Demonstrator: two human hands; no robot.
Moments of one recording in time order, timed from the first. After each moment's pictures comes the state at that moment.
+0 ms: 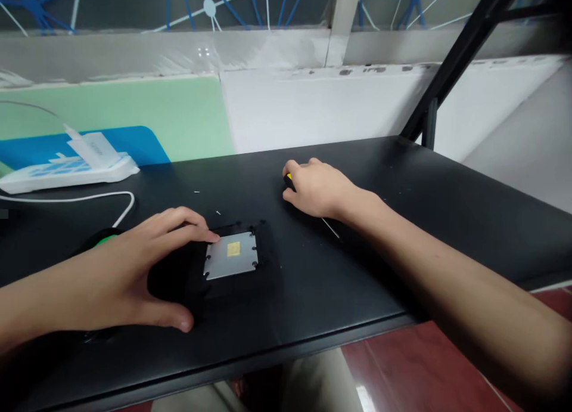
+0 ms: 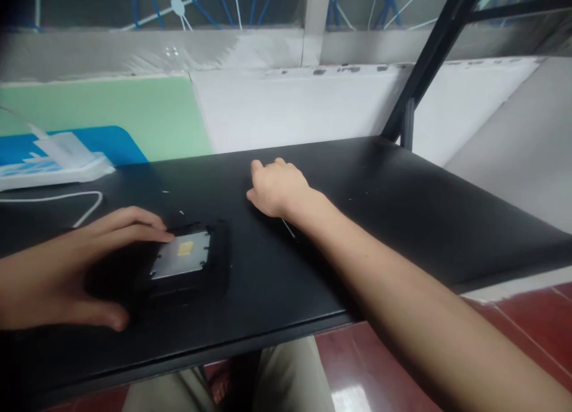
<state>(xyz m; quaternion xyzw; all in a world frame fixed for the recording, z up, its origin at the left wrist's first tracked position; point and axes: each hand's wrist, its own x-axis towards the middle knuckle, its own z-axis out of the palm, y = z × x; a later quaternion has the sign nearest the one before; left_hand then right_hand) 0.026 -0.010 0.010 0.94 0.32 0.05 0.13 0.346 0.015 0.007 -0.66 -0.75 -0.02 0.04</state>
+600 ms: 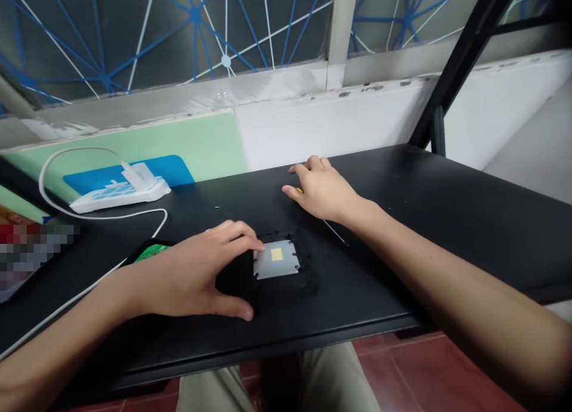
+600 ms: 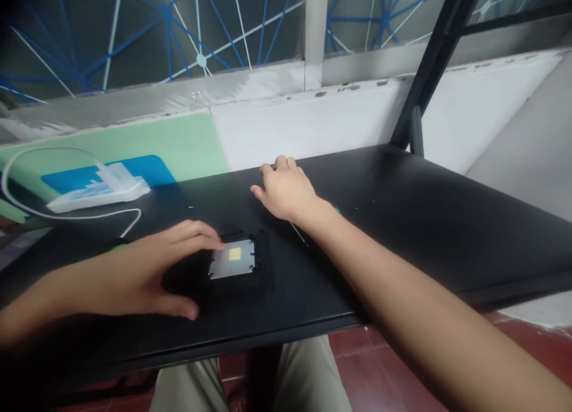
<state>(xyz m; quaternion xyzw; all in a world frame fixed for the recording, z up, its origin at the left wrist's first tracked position) 0.080 -0.022 0.035 0.95 0.28 -0.02 0.16 0.346 0.017 0.006 -0.65 -0.74 -0.06 0.18</state>
